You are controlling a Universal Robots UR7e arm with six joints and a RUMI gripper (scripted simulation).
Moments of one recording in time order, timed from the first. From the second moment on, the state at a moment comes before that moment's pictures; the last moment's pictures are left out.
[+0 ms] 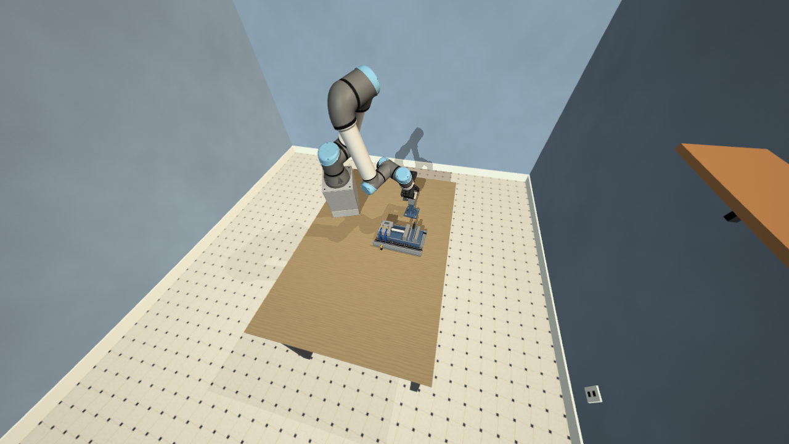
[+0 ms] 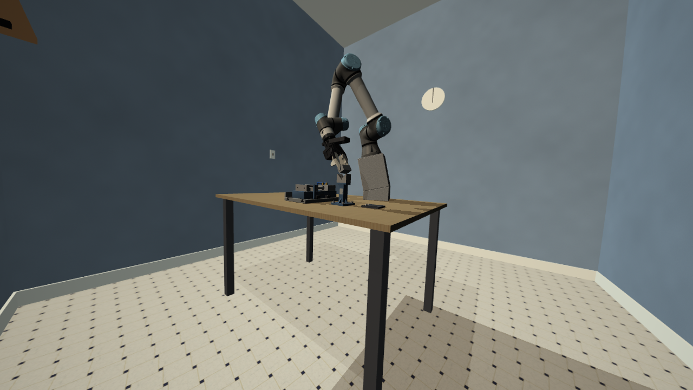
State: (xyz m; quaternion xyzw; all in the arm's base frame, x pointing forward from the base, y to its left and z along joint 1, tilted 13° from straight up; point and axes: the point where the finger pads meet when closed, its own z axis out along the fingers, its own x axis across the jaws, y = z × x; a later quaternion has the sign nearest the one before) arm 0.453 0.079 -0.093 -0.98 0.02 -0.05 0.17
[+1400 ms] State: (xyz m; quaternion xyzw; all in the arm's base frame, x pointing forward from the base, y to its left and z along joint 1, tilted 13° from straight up) arm 0.453 0.083 -0.093 -1.00 0.03 -0.05 -0.03
